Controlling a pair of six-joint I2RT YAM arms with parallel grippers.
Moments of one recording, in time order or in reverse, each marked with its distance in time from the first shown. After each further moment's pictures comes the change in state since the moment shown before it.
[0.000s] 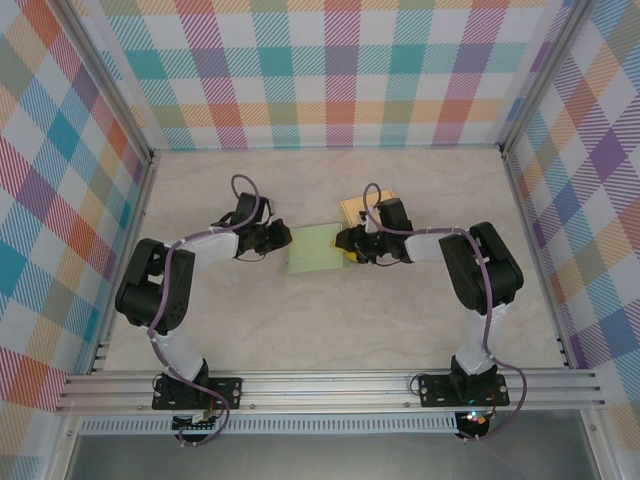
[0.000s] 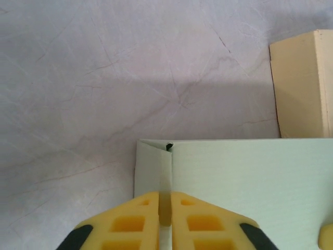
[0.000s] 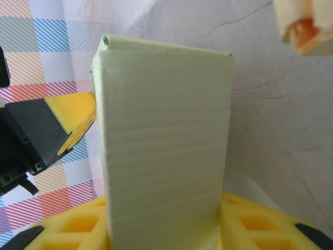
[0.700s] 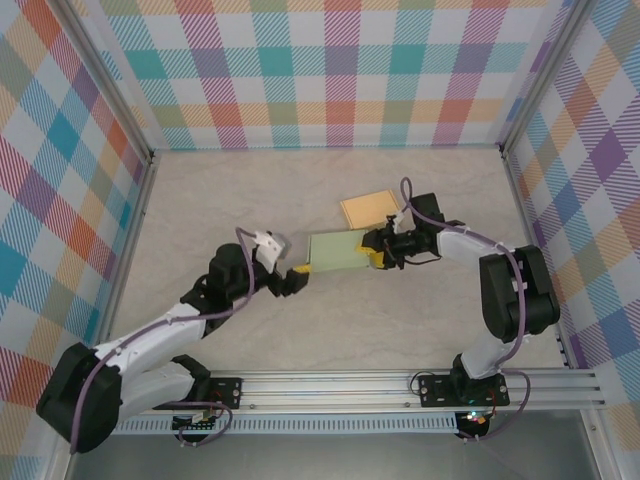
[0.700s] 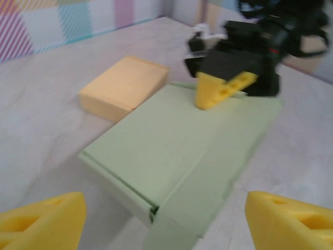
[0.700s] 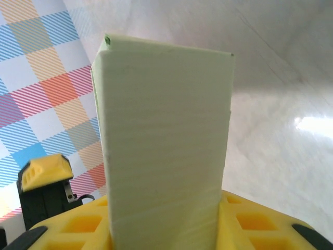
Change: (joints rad) left arm -0.270 -0.718 -0.554 0.423 0.018 0.691; right arm -0.151 -0.256 -0.014 -0.549 -0.174 -0.048
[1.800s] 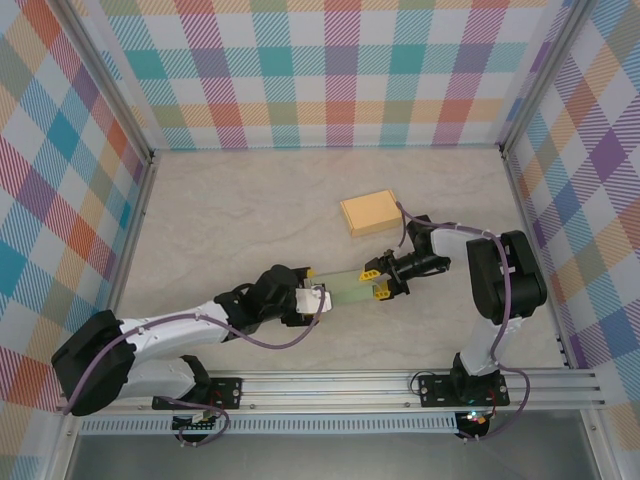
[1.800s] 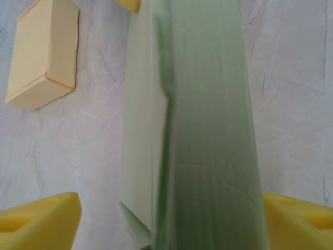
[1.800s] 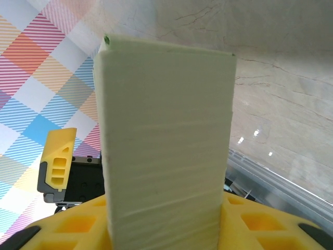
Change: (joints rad) left arm -0.317 0.192 0.092 -0.283 -0.355 0.636; right arm -0.012 0.136 0.004 -0.428 -0.200 -0.145
